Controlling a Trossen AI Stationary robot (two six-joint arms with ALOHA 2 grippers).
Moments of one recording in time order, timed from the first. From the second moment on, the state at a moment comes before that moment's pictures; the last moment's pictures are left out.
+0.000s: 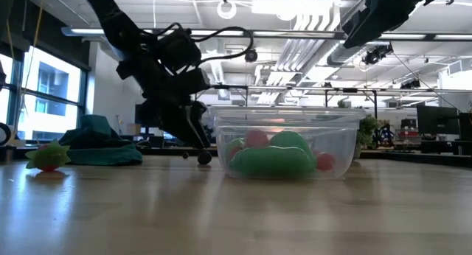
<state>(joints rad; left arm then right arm) 0.40 1.68 0.75 0.04 0.23 0.44 -0.13 0.90 0.84 -0.67 -0.17 -0.18</state>
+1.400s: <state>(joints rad) 0.40 1.75 0.75 0.09 0.23 0.42 -0.13 0.90 0.84 -0.67 -0.17 -0.18</state>
